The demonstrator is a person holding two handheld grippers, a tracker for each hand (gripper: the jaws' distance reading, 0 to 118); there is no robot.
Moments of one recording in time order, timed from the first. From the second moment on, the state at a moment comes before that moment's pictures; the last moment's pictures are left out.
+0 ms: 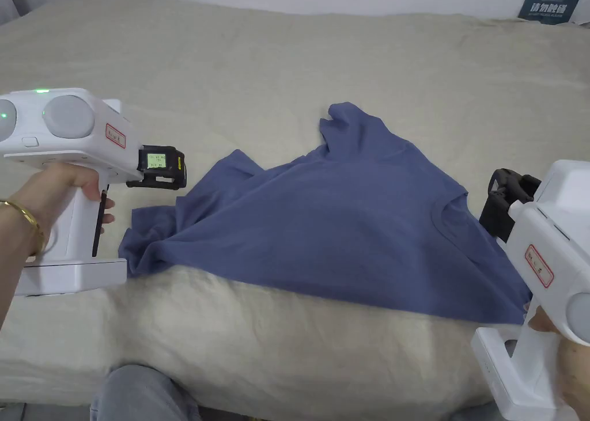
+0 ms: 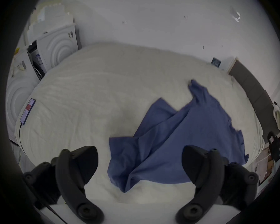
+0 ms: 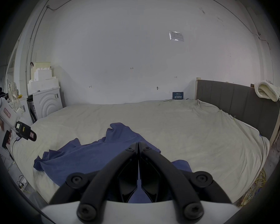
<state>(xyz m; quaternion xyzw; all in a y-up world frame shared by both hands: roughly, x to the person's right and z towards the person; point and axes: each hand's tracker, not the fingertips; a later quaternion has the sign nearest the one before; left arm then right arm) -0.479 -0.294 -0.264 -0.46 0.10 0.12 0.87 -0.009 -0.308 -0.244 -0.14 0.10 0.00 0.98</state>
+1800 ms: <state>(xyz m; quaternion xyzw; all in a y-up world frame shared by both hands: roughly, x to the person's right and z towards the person) -0.468 -0.319 -0.216 -0.22 0.23 0.03 0.95 -0.011 -0.299 -0.279 -0.18 0.10 0.01 0.98</state>
